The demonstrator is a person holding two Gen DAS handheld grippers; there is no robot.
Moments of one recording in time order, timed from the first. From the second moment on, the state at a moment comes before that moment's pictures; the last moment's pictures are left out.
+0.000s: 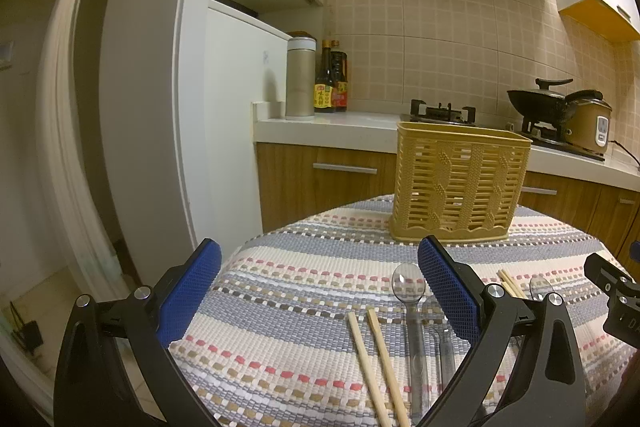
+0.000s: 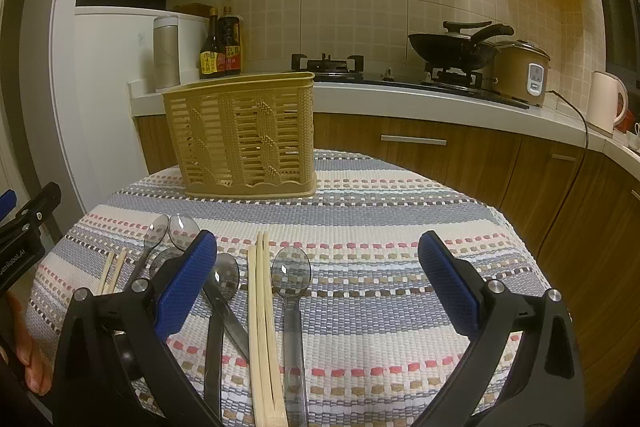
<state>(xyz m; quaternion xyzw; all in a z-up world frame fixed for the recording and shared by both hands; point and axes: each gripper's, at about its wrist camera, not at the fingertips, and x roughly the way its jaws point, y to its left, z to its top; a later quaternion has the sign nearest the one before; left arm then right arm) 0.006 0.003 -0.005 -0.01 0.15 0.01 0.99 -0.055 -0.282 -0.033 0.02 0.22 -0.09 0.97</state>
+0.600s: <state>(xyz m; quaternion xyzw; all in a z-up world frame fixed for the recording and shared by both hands) 0.007 0.004 -0.004 -0.01 0.15 0.00 0.99 -0.056 -0.279 -0.033 0.01 0.22 -0.09 0.97</state>
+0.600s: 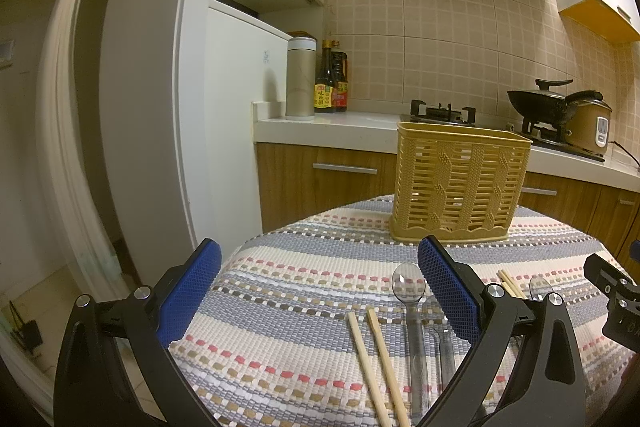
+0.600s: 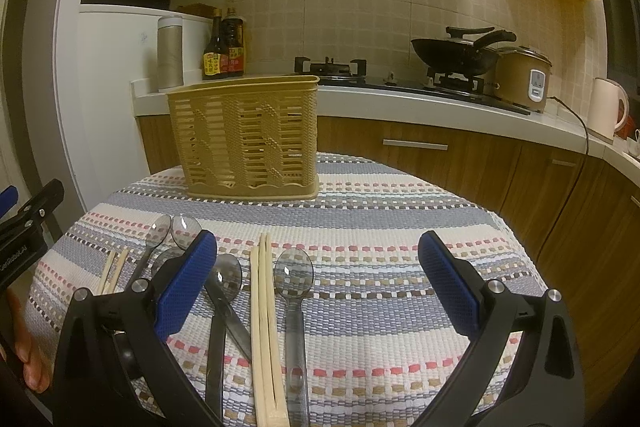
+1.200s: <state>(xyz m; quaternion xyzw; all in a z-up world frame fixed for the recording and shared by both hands) 0.009 0.002 -0.009 0.07 0.20 -0.17 0.96 -0.037 -0.282 -0.036 0.02 0.29 -0.04 0.95</state>
